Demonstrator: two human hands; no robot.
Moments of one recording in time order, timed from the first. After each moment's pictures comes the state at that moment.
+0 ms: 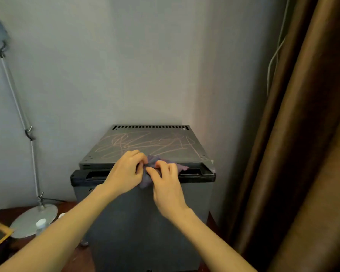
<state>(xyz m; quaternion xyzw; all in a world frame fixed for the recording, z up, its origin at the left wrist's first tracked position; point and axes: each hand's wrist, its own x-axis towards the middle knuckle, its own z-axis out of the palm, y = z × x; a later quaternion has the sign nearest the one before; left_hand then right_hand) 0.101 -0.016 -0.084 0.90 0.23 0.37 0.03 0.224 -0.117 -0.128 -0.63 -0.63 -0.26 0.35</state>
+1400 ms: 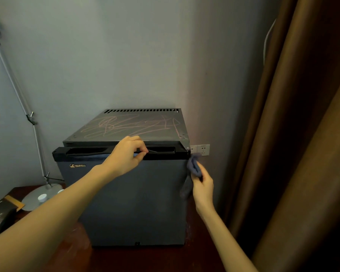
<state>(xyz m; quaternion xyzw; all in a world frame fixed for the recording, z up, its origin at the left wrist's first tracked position) 0.152 -0.079 -0.083 0.92 0.25 0.32 0.04 0.351 -0.193 -0.198 -0.56 -0.33 0.22 0.73</state>
